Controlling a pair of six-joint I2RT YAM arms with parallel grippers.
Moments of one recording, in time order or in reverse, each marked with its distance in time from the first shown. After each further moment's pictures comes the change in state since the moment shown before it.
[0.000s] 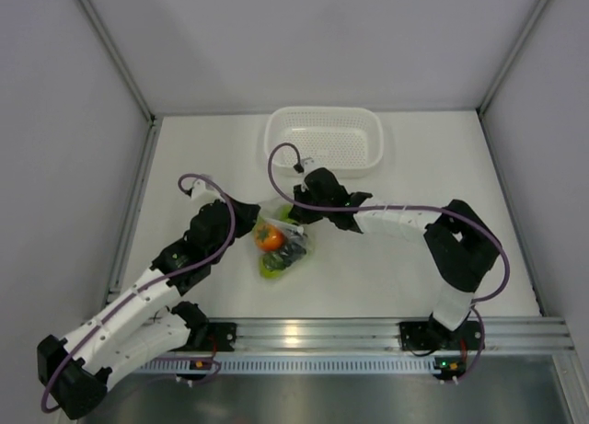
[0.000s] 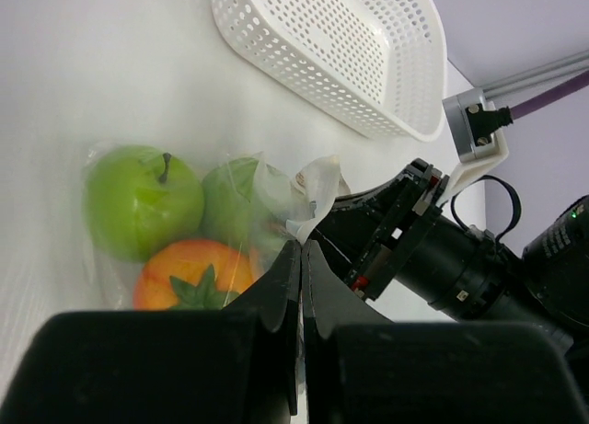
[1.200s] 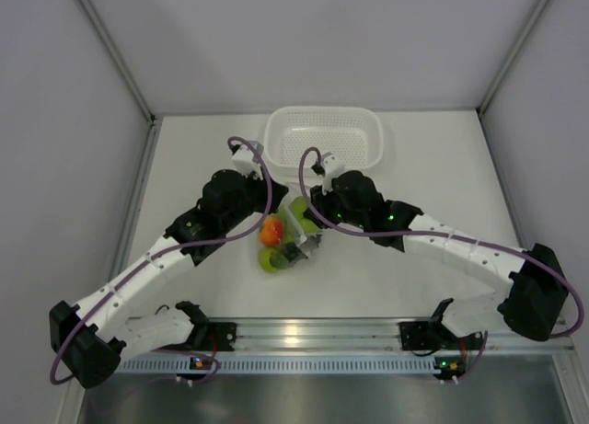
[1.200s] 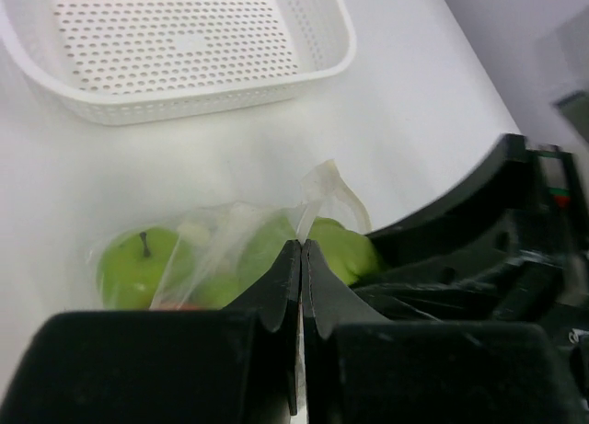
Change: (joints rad) left arm -0.015 0.254 0.278 0.063 0.341 0.551; right arm 0.069 -0.434 -0.125 -0.153 0.055 -0.142
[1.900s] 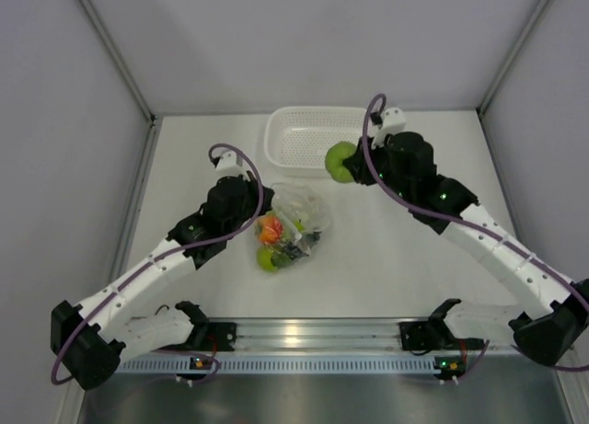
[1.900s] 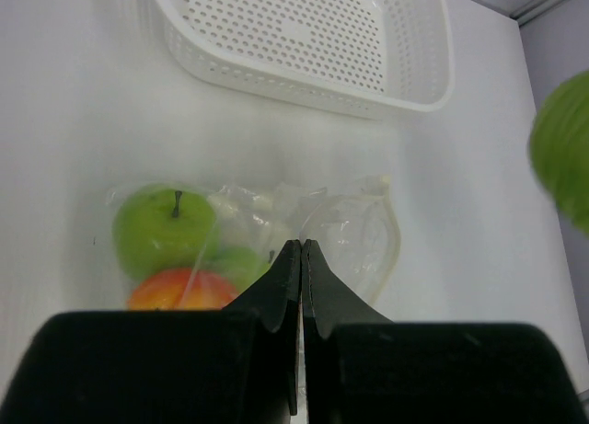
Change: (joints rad) left arm 0.000 -0.006 -0.054 -0.056 -0.265 -0.254; right arm -0.187 -0.176 0.181 -0.181 0.098 -0.005
